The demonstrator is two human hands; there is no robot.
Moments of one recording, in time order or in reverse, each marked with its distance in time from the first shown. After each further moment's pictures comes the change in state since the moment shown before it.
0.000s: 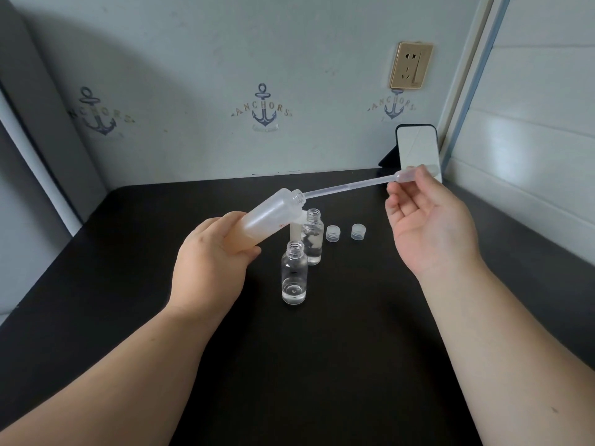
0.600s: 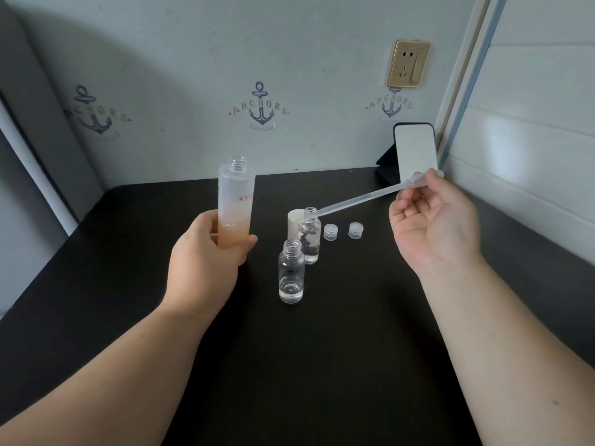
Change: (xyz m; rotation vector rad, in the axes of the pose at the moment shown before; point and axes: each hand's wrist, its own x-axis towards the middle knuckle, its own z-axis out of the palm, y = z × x) left_hand 0.003 -0.004 0.003 -0.194 -0.011 -0.228; right_hand 0.003 -0.004 -0.002 0.173 0.148 0.059
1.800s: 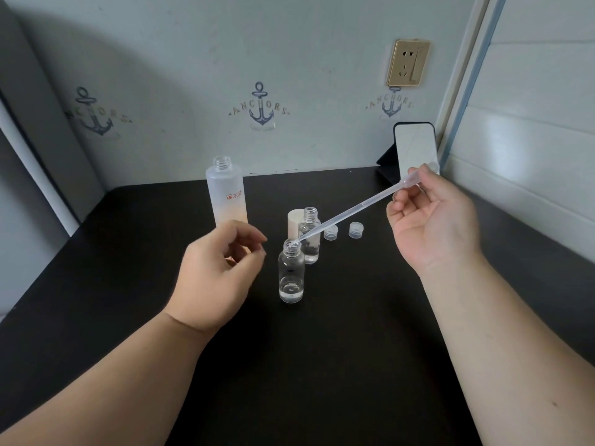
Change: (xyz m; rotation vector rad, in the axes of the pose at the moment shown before) left_hand -0.026 0.019 -0.010 -0.205 -0.194 0.227; right_hand -0.001 0.001 0.003 -0.111 -0.008 -0.009
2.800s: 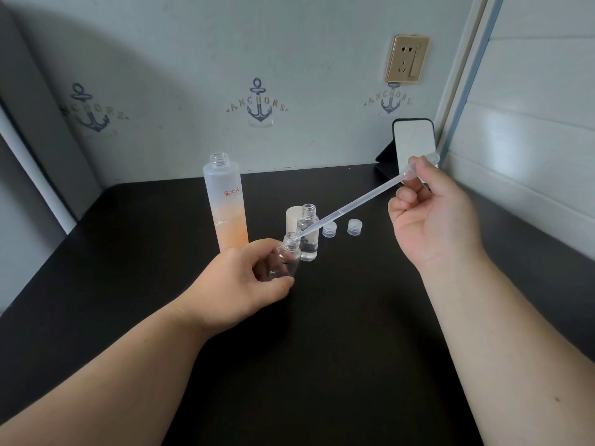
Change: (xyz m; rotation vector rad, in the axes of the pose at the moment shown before) left_hand 0.006 -0.001 0.004 0.173 -0.438 0.009; right_hand 0.003 -0.001 -0.003 -0.008 -0.089 -0.035
